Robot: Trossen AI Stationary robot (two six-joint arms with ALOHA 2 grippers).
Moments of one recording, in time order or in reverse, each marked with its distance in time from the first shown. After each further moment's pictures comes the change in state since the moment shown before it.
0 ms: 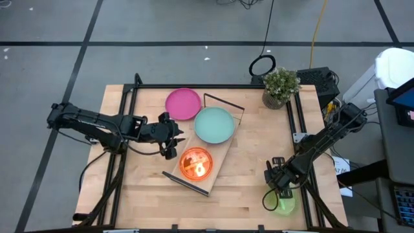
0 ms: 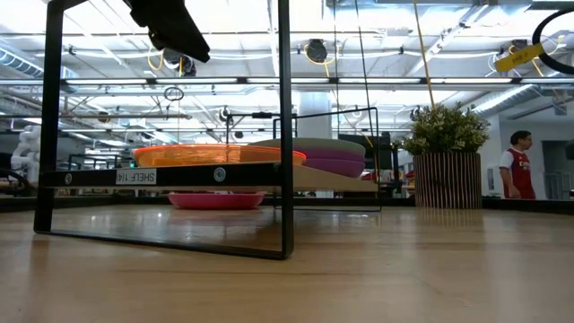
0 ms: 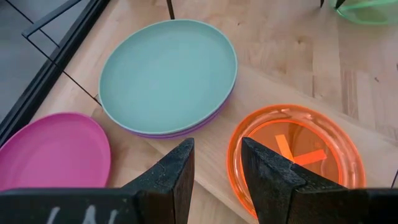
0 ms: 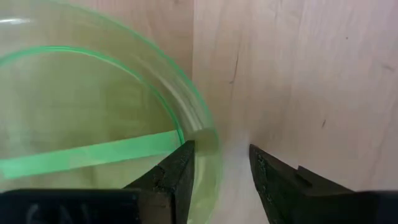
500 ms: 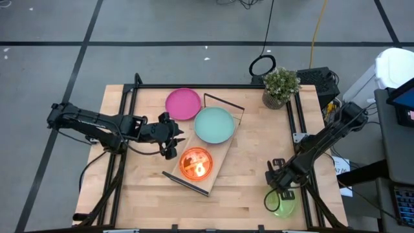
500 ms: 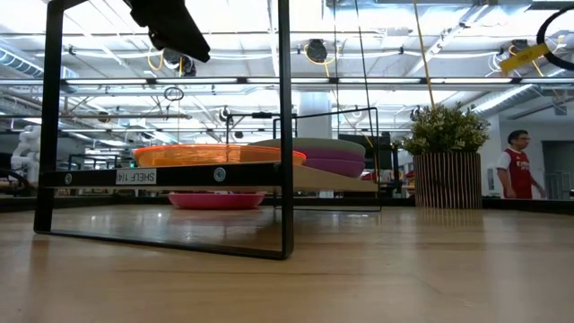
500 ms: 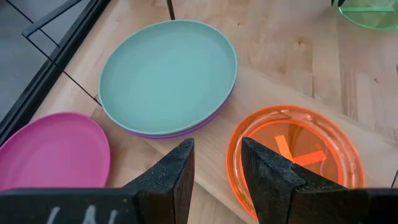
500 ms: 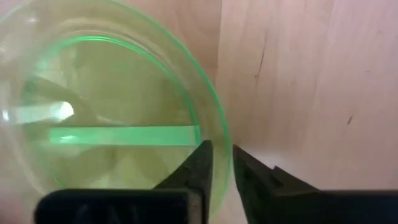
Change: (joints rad) left arm 0.000 0.000 0.000 0.002 0.000 -0.003; right arm 0.001 -0.052 -0.012 0.018 -0.038 -0.005
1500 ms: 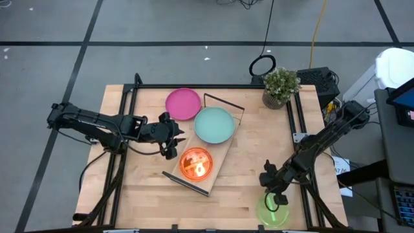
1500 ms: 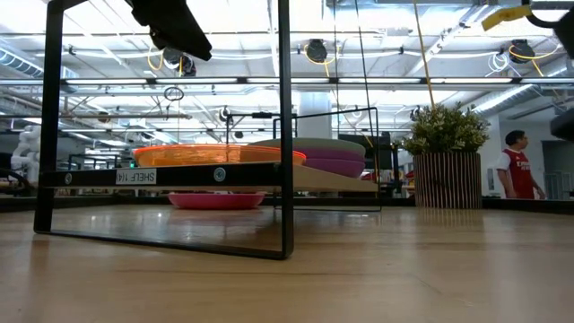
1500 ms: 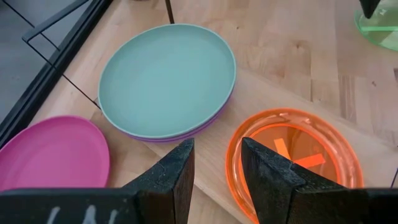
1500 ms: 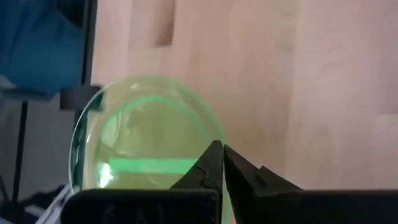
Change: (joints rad) left arm 0.000 0.000 0.000 0.013 0.000 0.005; right arm -0.030 -0.052 0.002 0.305 0.064 0.007
